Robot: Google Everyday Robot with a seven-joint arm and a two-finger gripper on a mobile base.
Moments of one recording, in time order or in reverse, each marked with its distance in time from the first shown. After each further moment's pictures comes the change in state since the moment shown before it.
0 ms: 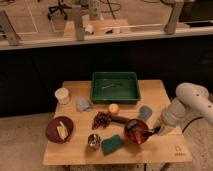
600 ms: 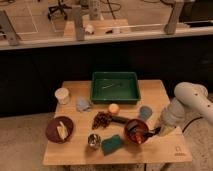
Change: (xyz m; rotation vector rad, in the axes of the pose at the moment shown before) arm -0.002 0.006 -0.004 -0.014 0.035 0.008
